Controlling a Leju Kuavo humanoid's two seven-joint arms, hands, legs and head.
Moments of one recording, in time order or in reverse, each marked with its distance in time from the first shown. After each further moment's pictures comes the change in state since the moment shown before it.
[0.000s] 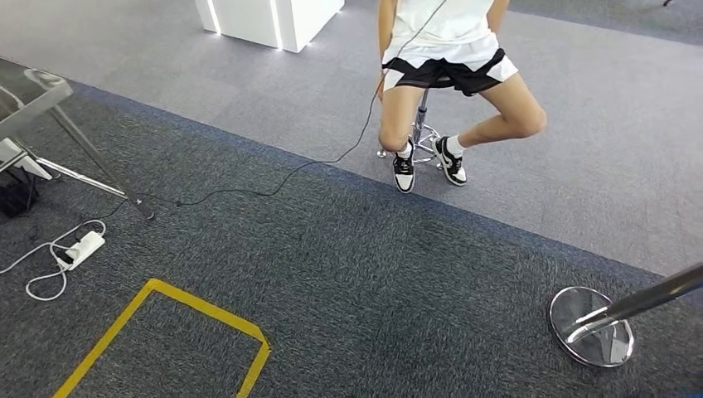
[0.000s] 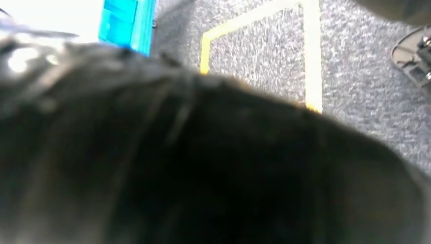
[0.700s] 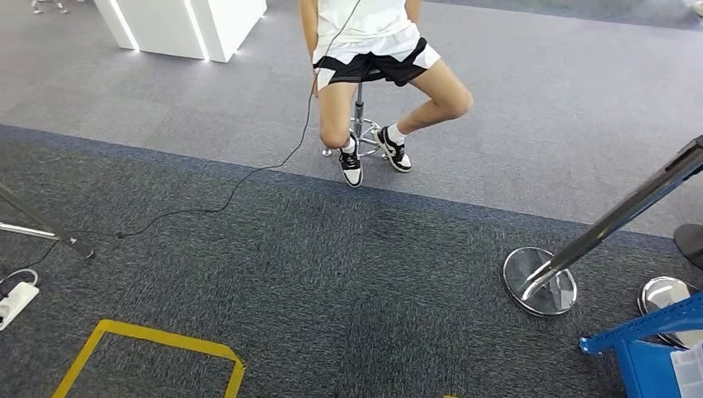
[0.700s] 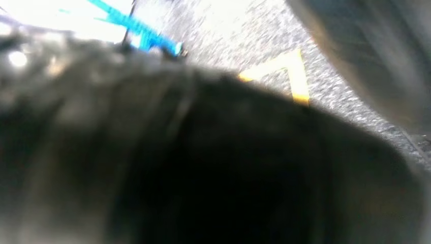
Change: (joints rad) left arm -0.025 0.036 -0.015 0.002 -0.108 0.061 0.033; right arm -0.004 0.008 0.015 0.001 -0.043 0.131 0.024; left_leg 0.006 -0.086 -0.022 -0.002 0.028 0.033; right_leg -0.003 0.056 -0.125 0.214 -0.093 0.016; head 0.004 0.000
